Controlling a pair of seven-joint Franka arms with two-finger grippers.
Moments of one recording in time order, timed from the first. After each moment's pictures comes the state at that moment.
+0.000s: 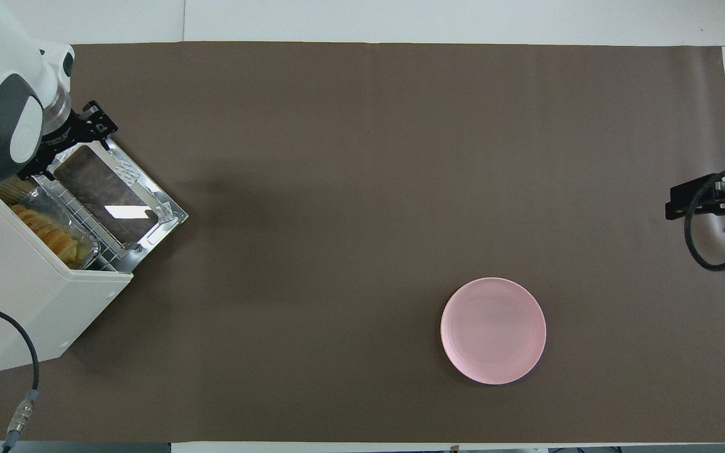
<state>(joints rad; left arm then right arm) -0.07 0.38 -0.05 -1.48 0.29 1.70 -0.81 -0.11 -0.05 0.07 -1.65 -0.01 1.51 0.08</state>
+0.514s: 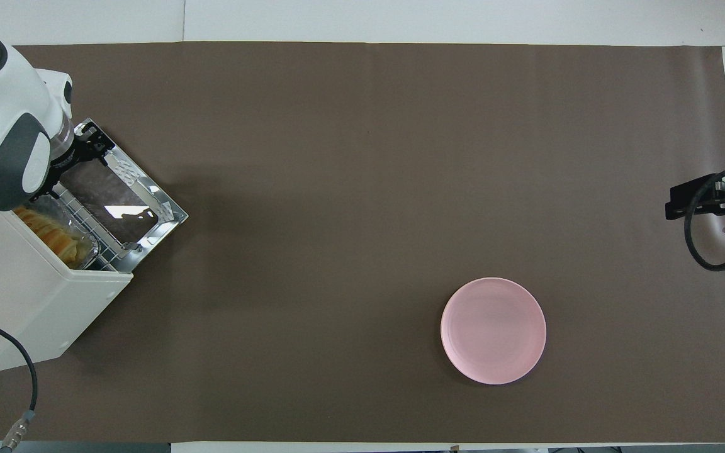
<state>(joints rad) -0.04 0.32 -0.02 -1.69 0.29 1.87 -0.88 -0.11 -0.05 0.07 -1.65 -0.01 1.51 0.08</state>
